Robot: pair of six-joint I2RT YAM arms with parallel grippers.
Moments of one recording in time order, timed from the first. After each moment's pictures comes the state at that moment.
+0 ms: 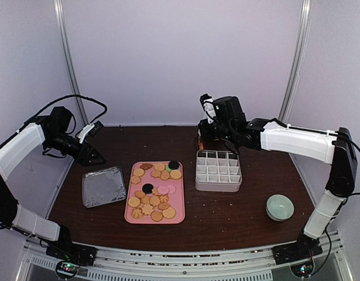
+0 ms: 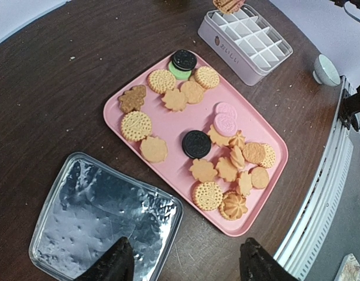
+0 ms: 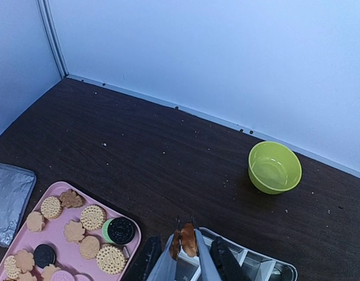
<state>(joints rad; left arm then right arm) -0.05 1.32 1.18 -1.02 0.68 0.53 0.77 1.71 1.41 -0.14 0.33 0.13</state>
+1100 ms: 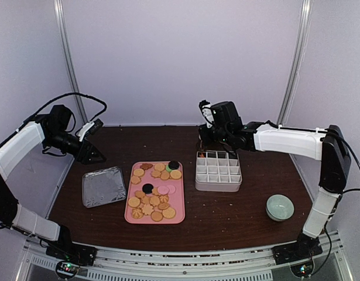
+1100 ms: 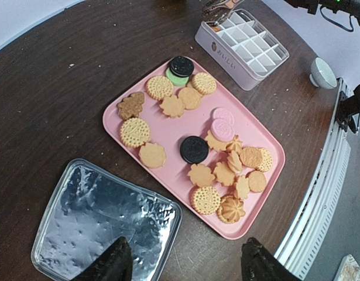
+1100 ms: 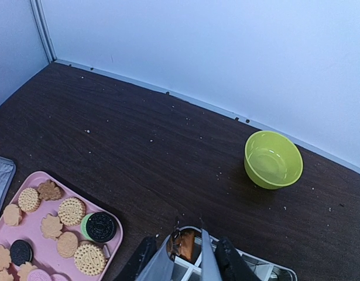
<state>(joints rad) -0.05 1.32 1.20 -1.03 0.70 0.53 0.73 1.78 1.40 -0.10 0.31 0.10</state>
